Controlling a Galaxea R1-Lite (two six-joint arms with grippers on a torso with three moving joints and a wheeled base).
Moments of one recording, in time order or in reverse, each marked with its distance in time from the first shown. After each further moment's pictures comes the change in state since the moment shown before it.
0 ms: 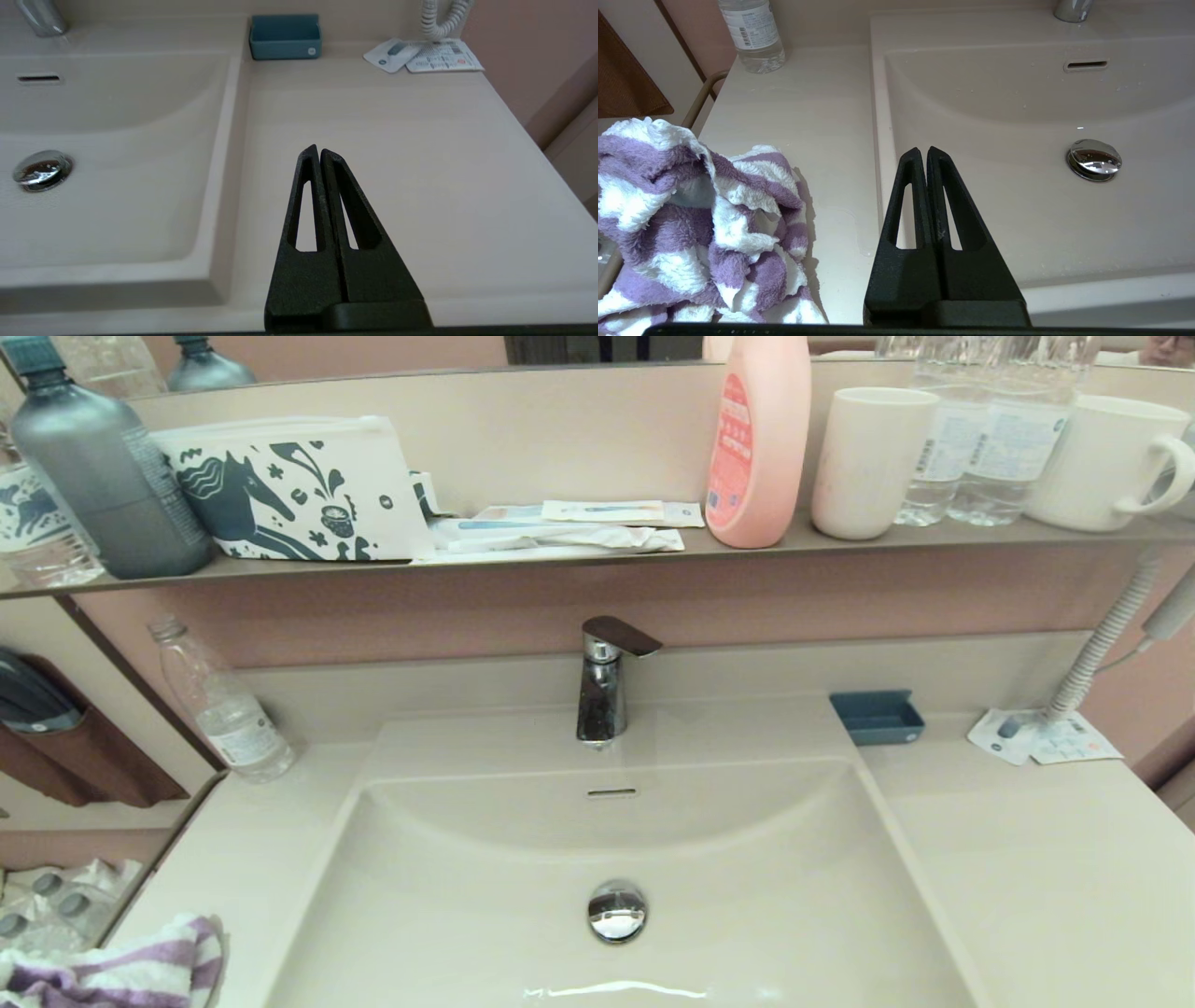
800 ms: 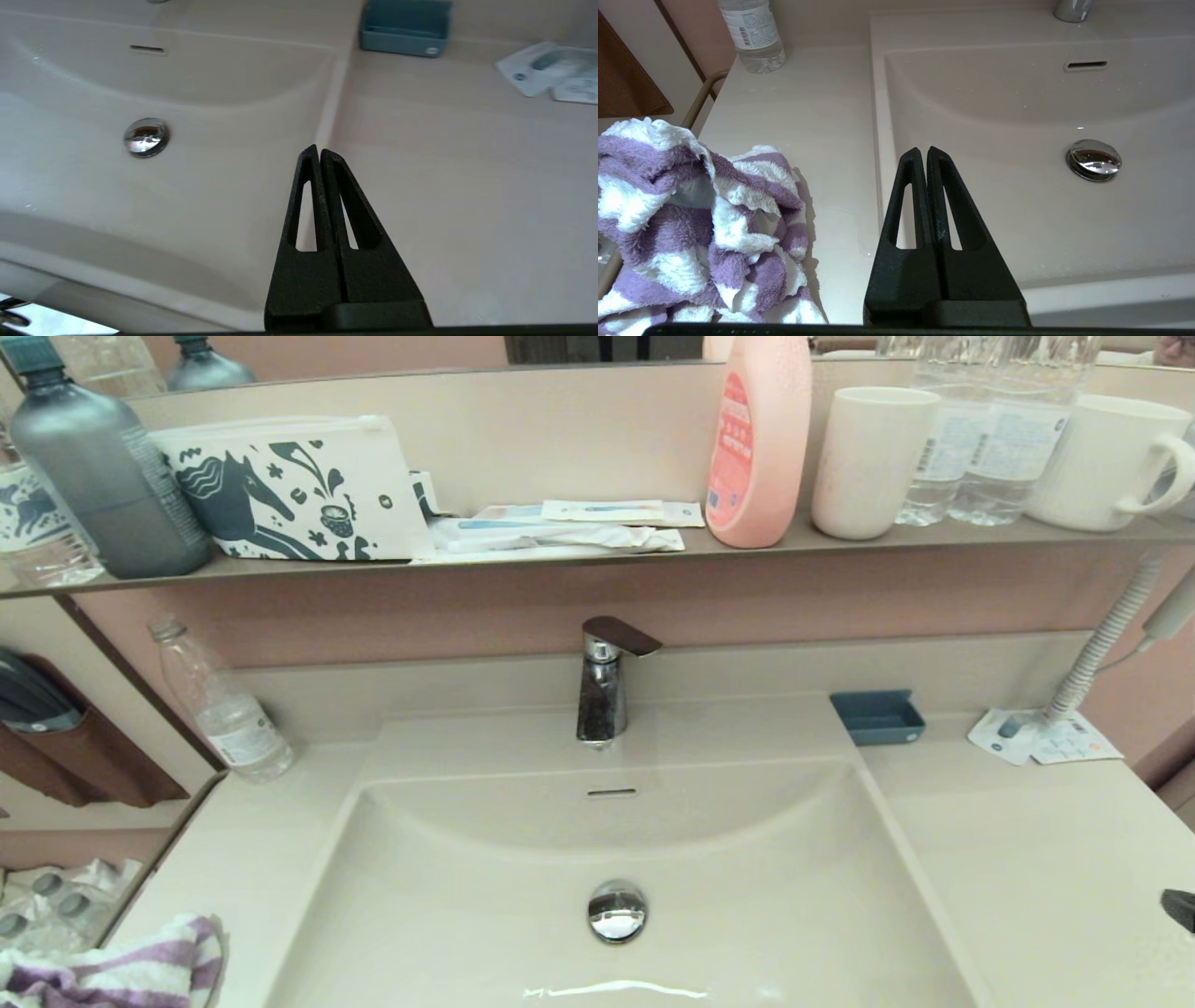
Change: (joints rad) left arm 0.000 0.000 0.000 0.000 0.000 0.000; right arm 0.261 0.668 -0.232 -0.208 0.040 0.025
